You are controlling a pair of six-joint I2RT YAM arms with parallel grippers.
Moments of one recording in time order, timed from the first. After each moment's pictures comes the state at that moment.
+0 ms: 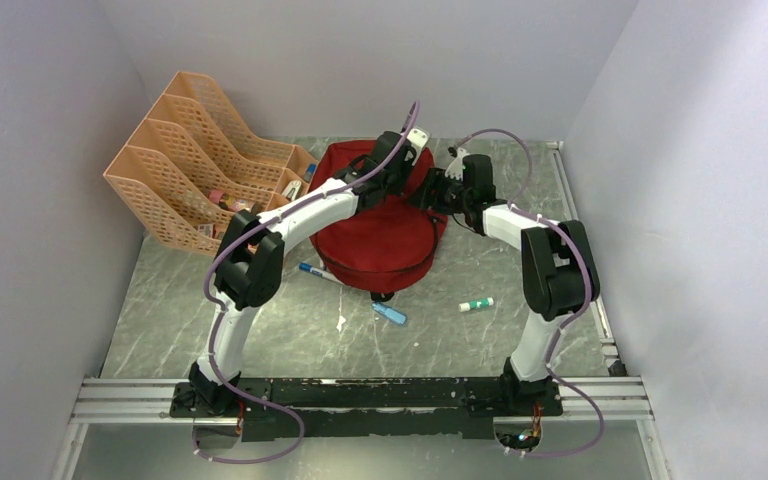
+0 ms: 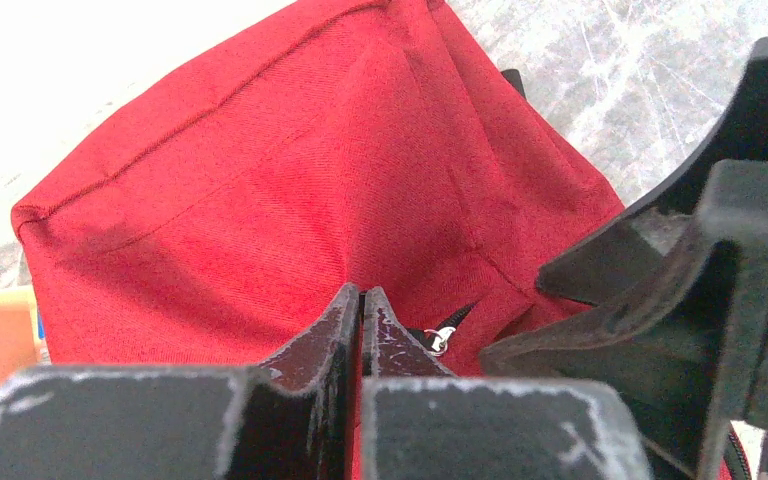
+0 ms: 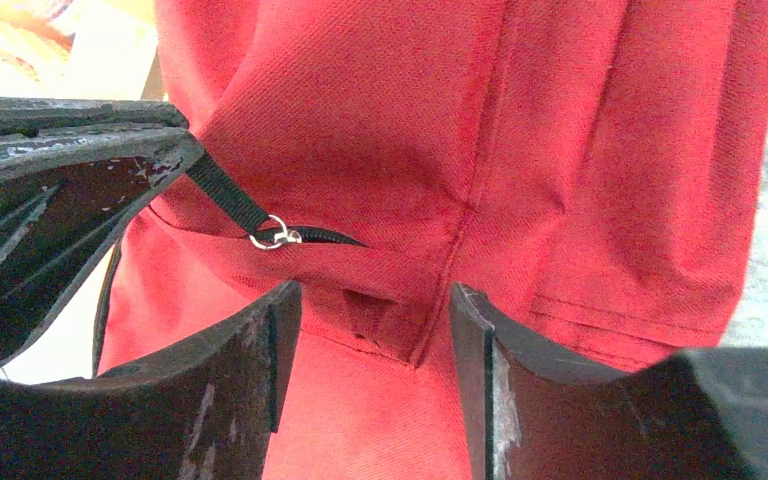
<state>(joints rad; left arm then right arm) -0.75 2.16 1.85 -0.23 -0.27 0.04 0.22 1.84 1.09 0.21 -0.47 0.43</state>
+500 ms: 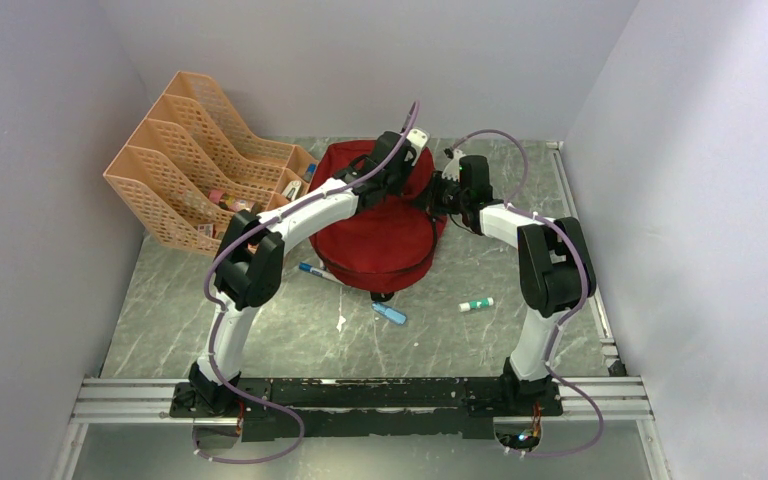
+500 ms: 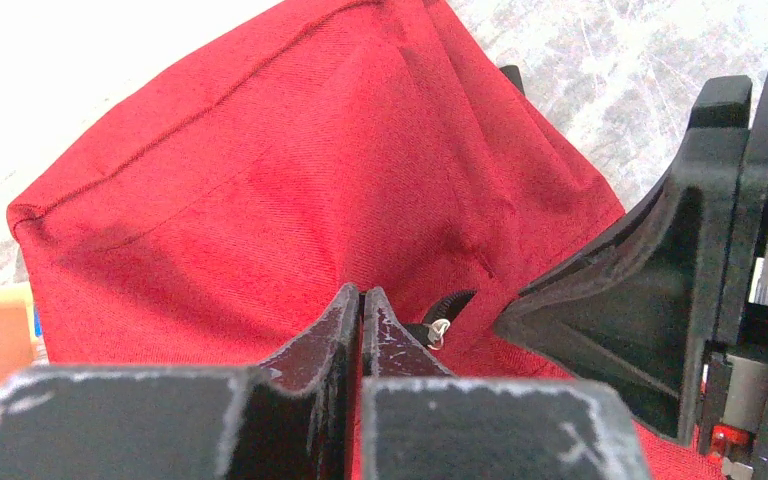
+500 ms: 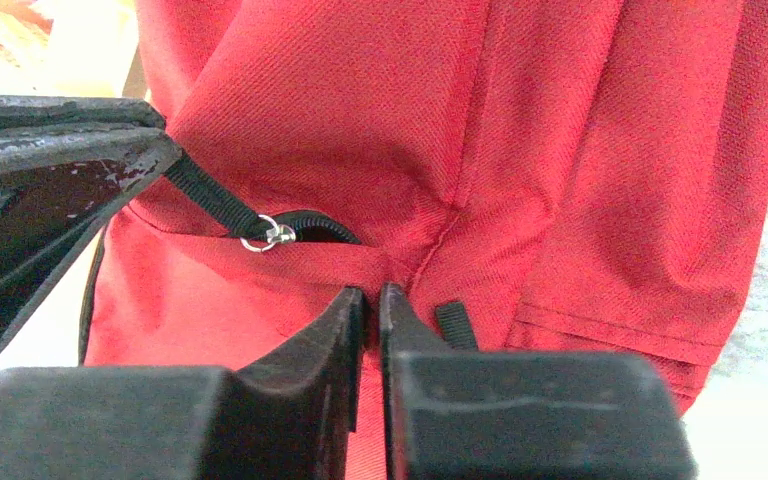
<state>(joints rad) -0.75 2.16 1.85 -0.24 -0.27 0.03 0.23 1.87 1.11 0.21 -0.47 0.41</state>
